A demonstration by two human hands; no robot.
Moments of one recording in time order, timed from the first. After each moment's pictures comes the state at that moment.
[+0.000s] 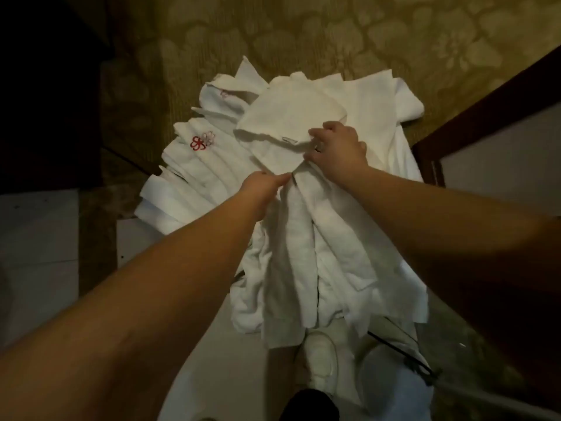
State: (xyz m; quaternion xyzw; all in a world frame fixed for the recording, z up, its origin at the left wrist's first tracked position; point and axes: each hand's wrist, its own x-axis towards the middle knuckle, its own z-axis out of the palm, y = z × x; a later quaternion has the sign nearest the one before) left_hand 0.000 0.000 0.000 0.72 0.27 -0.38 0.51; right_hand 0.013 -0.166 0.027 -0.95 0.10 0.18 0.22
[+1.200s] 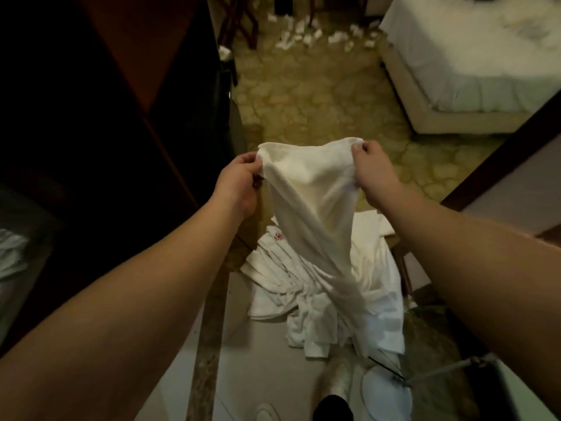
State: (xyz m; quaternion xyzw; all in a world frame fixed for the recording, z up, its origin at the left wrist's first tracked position) left_hand -0.097 0.189 0.616 0.58 0.22 -0.07 0.78; right_hand -0.079 -0.043 0.597 -0.83 0.18 -0.04 0.53
